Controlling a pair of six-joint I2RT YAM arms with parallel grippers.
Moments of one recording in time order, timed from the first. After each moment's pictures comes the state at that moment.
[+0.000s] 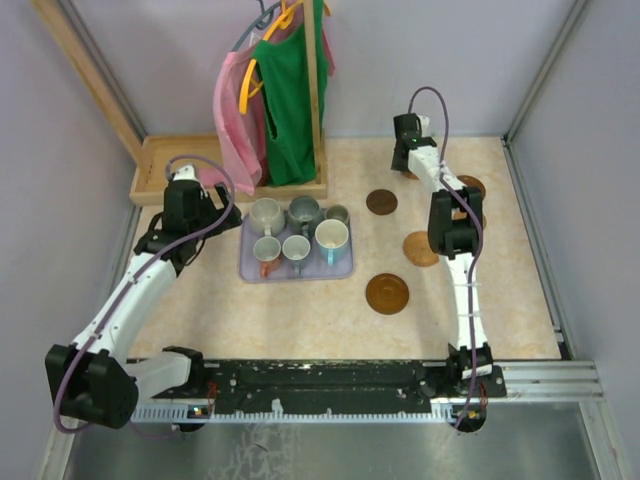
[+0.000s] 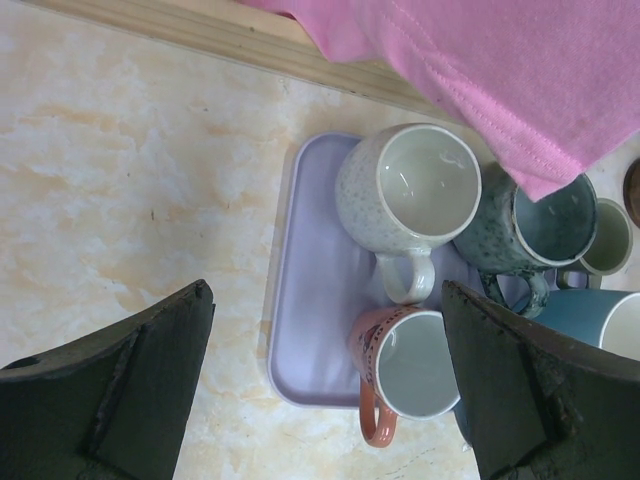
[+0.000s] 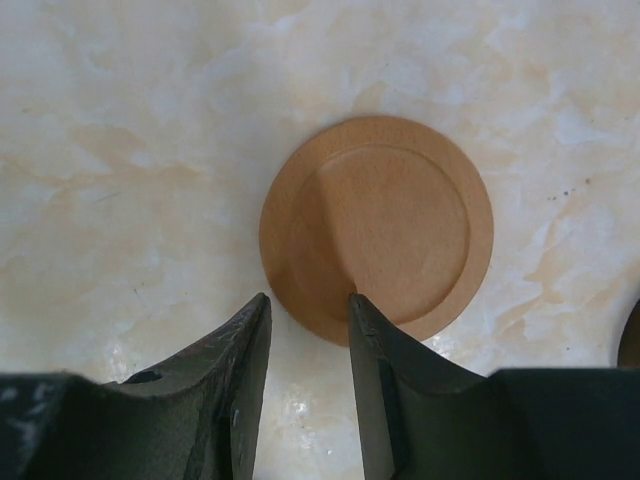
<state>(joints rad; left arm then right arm) -0.23 1.13 0.92 -0.37 -0.18 -0.45 0.18 2.51 2.22 -0.57 0.31 0.32</state>
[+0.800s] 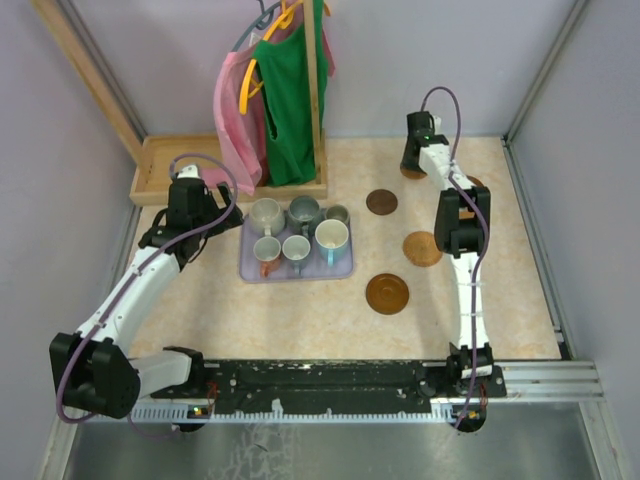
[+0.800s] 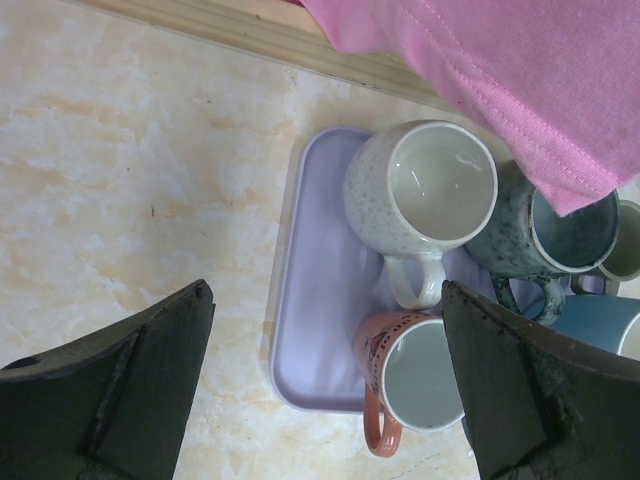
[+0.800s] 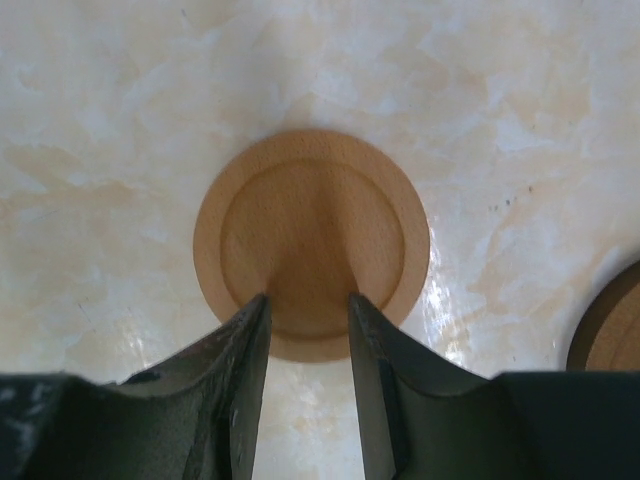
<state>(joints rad) -0.23 1.19 0.94 -0.37 -0.19 -0.46 0.12 2.53 2.26 -0.61 0.26 0.32</state>
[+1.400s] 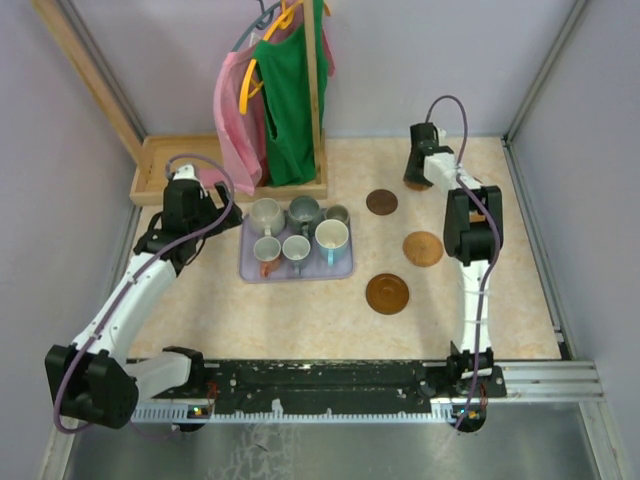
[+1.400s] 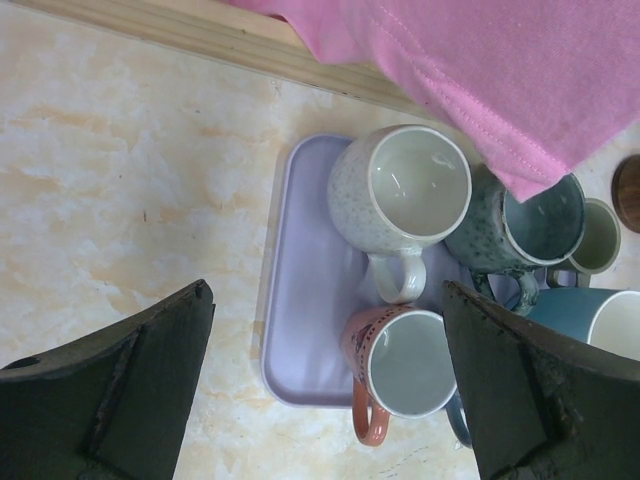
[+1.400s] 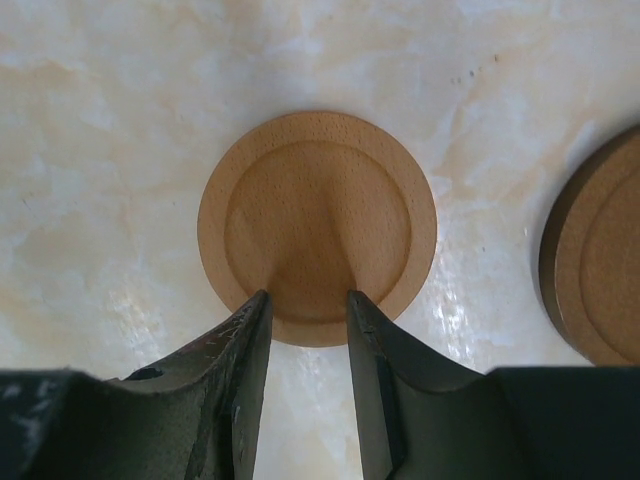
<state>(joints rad) -0.23 1.14 0.93 -0.37 -0.17 -0.46 0.12 2.35 1.94 -0.52 0.25 0.34</state>
